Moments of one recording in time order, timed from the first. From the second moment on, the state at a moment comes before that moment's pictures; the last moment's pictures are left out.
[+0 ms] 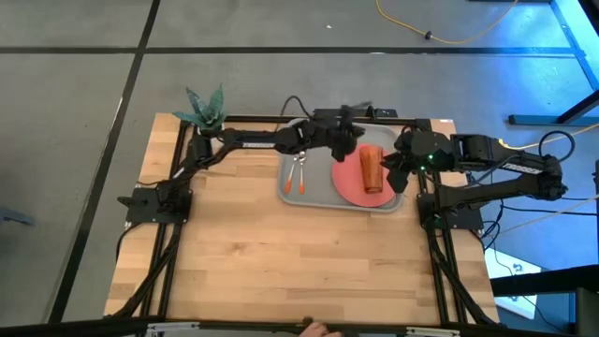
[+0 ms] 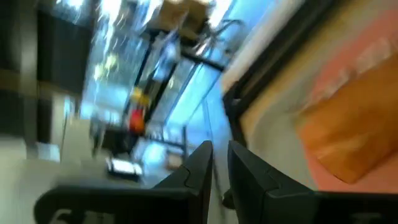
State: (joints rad) left arm 0.31 2.24 1.78 0.26 -0.05 1.11; right arm -0.10 0.88 1.08 -1.00 0.24 0.42
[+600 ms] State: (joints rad) left arm 0.25 1.86 1.78 -0.32 0.13 0.14; right arm -0.47 0.92 1.08 -1.03 -0.24 0.40
